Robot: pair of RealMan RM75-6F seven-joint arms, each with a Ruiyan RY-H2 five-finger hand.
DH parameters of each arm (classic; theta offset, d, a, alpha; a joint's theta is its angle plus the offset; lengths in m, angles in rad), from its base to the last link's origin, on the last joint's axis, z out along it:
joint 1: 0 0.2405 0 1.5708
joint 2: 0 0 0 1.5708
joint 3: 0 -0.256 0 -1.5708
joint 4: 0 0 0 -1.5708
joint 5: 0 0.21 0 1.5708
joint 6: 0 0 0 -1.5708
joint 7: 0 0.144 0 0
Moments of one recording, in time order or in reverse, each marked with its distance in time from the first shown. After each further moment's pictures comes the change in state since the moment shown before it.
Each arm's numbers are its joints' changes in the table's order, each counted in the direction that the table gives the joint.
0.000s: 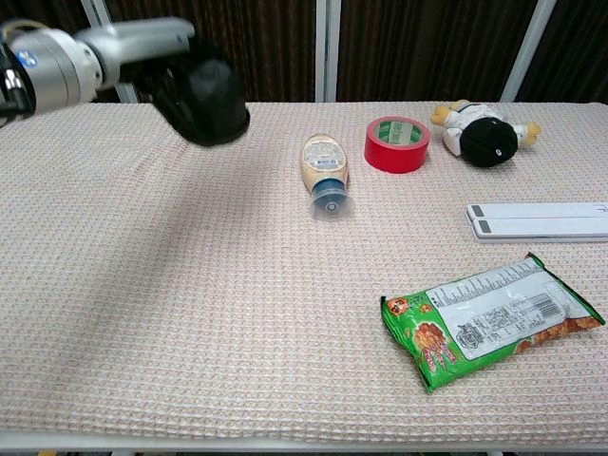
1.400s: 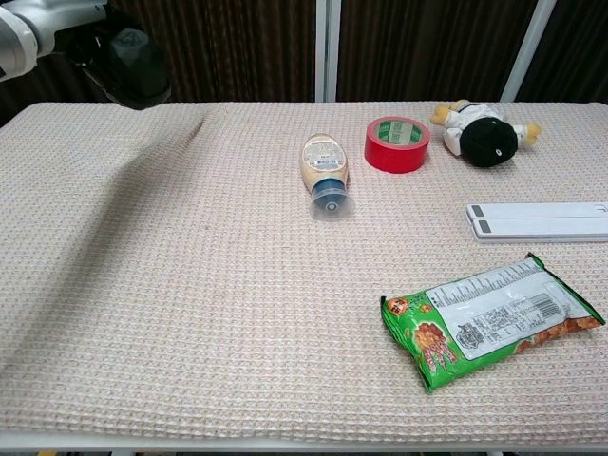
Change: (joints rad) left arm 0.009 0.002 0.027 -0.101 -0.261 -0.174 0.107; right arm 0.004 0.015 0.000 -0.031 0.018 0.025 0.020
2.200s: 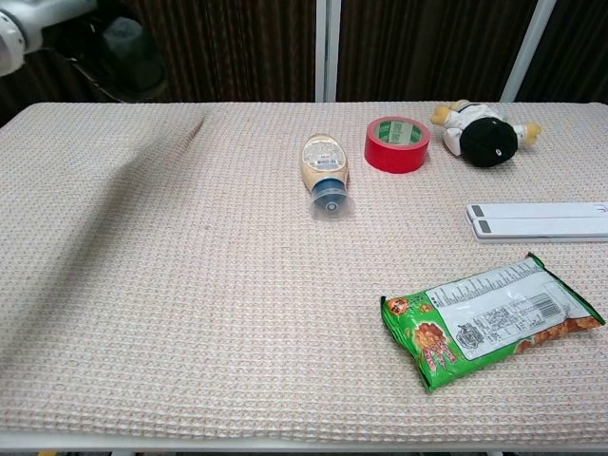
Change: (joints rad) left arm 0.045 0.021 0.006 -0.124 0.158 -0.044 -0.095; right arm 0.002 0.005 -0.002 -0.006 0.013 0.018 -0.002
